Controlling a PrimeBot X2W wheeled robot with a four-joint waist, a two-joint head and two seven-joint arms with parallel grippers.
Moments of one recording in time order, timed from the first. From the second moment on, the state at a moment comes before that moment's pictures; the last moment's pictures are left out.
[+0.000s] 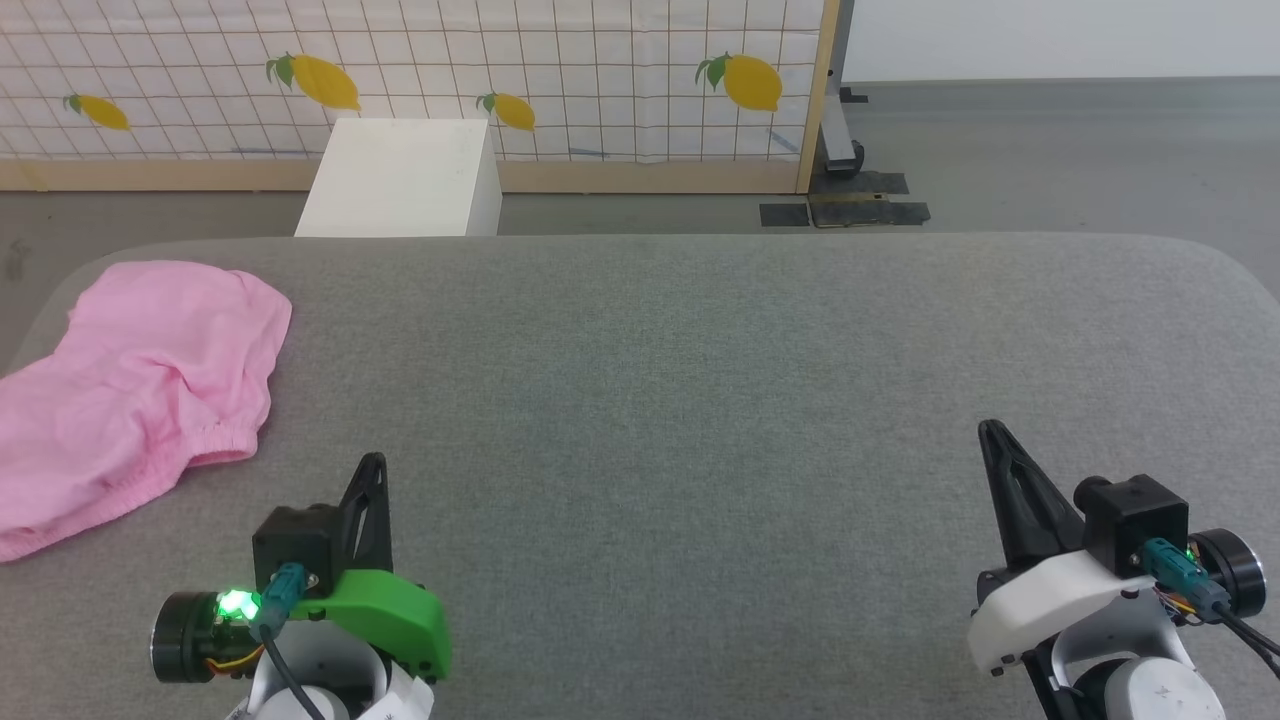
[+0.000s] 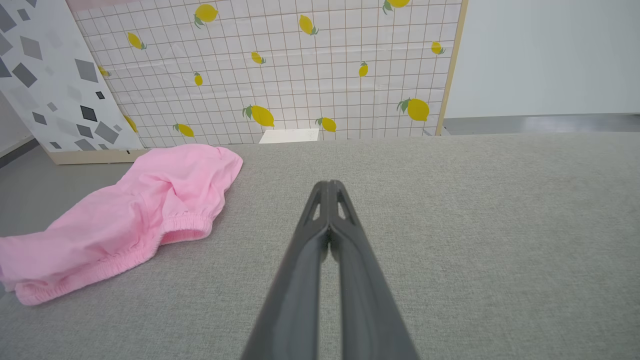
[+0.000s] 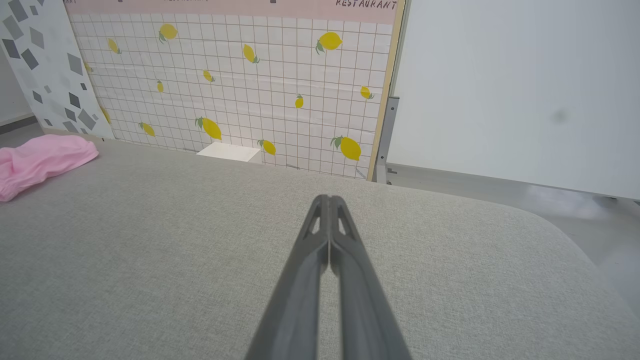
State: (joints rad) left arm -0.01 0.05 0.00 0.00 -0.01 -0.01 0.00; right arm -0.02 -0.05 0.00 0.00 0.01 0.13 0.00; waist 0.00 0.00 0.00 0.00
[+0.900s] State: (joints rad) left arm -0.02 0.06 -0.04 0.02 -0.04 0.00 -0.03; right arm -0.02 -0.05 0.00 0.00 0.01 0.13 -0.01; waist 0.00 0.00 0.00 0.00
